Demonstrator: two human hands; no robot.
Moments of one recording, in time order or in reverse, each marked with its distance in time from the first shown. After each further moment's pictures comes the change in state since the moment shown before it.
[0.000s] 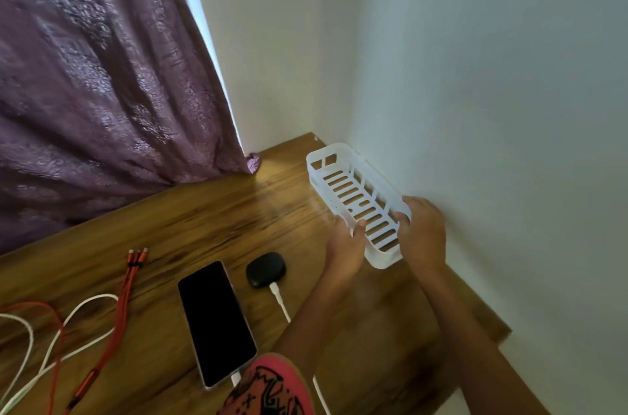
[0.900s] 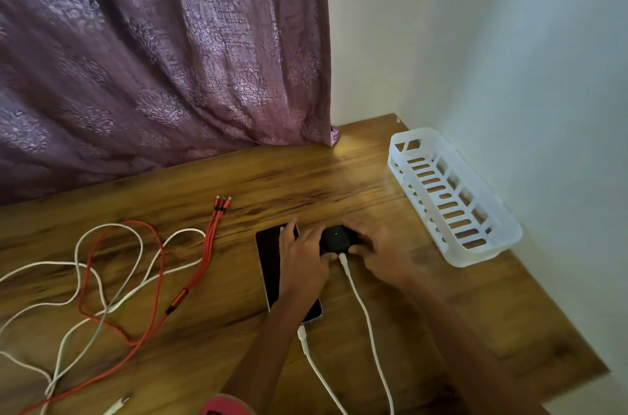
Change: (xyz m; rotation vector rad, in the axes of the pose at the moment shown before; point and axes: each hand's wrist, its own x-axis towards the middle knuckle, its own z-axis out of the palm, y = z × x) left_hand -0.044 -0.074 -0.140 0.870 0.401 0.199; right_hand -0.059 -0.057 0.101 0.293 -0.816 -0.358
